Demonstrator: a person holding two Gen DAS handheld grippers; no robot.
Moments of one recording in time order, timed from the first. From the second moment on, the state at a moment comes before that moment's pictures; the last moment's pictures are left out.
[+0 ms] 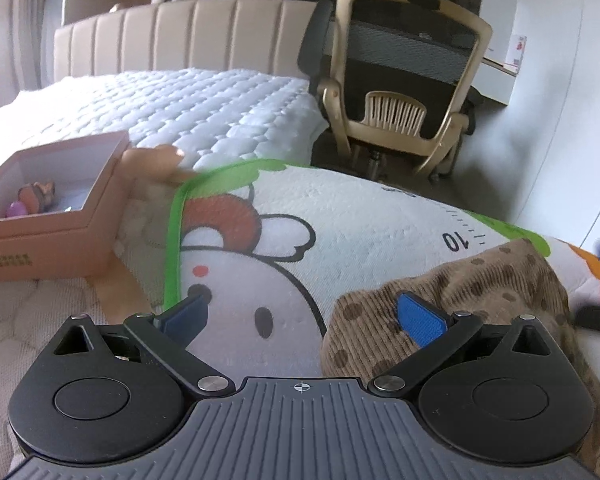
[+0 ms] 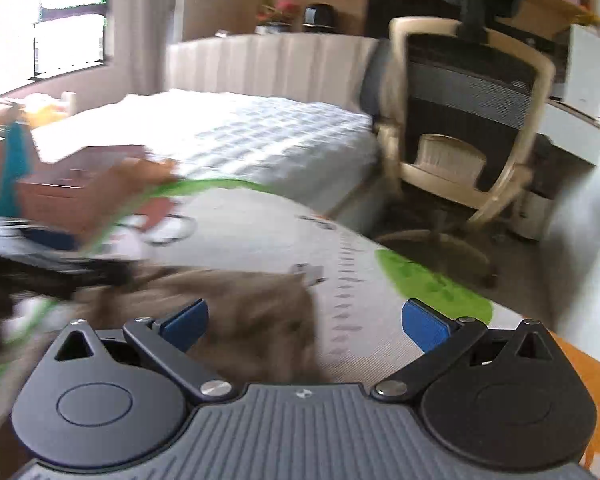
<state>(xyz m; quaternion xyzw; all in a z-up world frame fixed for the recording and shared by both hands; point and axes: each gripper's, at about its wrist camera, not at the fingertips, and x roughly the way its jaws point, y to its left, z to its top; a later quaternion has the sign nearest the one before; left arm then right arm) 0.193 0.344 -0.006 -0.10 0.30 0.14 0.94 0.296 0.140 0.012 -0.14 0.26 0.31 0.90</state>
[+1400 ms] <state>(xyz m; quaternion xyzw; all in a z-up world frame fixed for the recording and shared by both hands) 0.014 0.127 -0.045 -0.07 0.33 0.18 0.92 0.118 -0.015 -0.041 -0.11 0.32 0.29 0.89</state>
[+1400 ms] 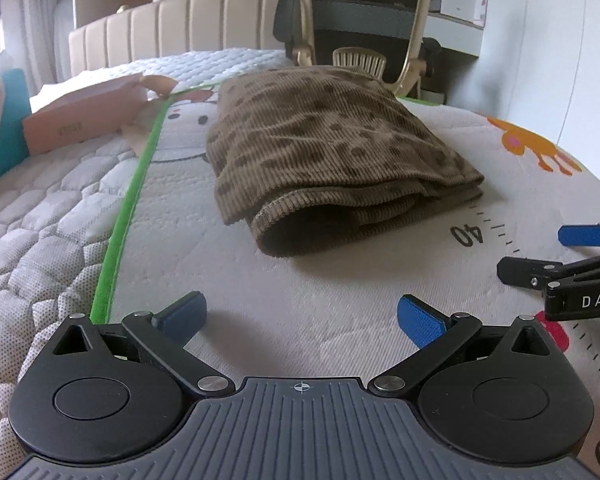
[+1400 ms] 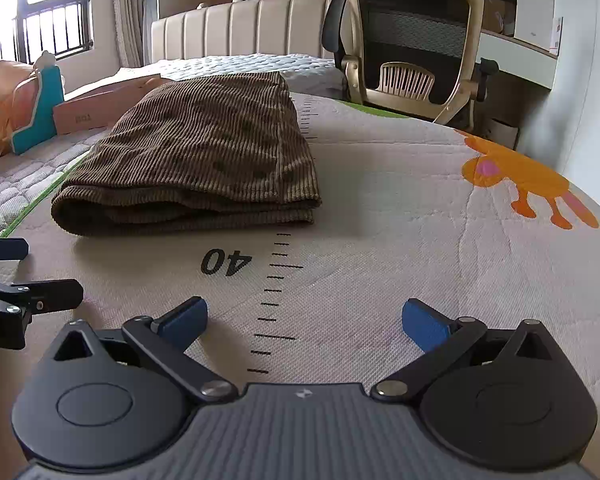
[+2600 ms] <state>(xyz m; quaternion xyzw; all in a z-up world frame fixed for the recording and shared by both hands) 0.016 0.129 -0.045 -0.07 0.34 0.18 0.92 0.118 -0.014 -0.043 -0.11 0.32 0.30 0.89</state>
